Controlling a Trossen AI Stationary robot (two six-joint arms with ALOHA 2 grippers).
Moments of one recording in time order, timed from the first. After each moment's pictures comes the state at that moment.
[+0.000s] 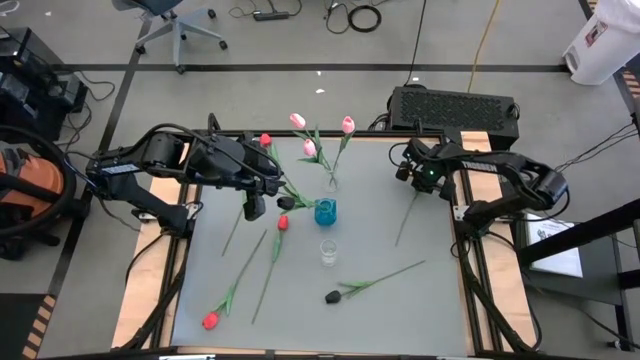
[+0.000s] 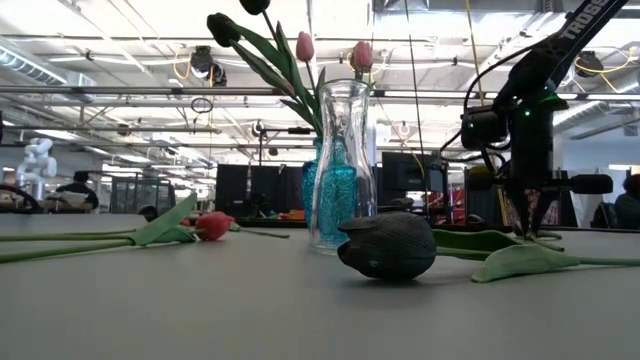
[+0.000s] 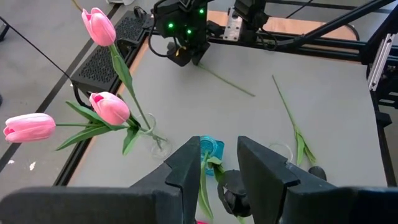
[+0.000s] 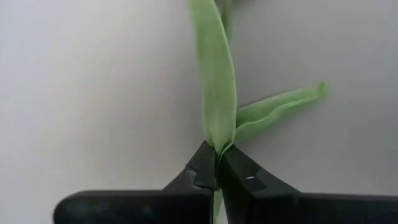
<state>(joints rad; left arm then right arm) -0.10 1.41 1.87 -1.13 -0.26 -0.18 -0.78 1.38 0.63 -0.71 0.01 1.25</state>
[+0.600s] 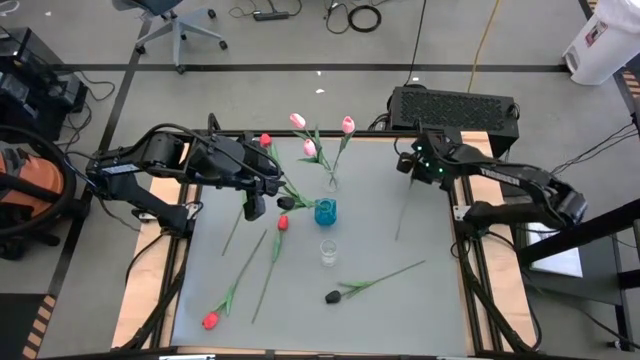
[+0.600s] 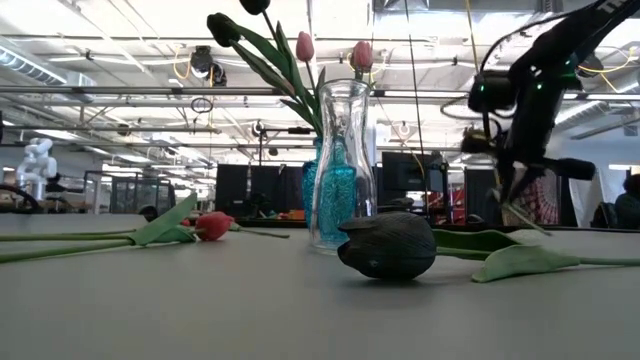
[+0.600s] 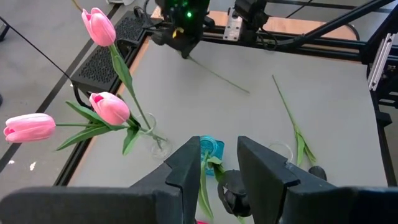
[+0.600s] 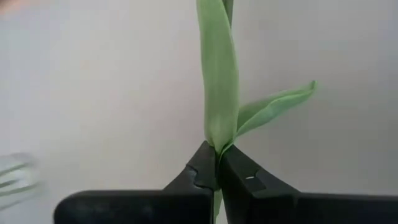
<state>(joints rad) -0.10 1.41 1.87 -1.13 -0.26 -0.18 -0.78 1.15 0.63 -0.64 0.00 1.12</state>
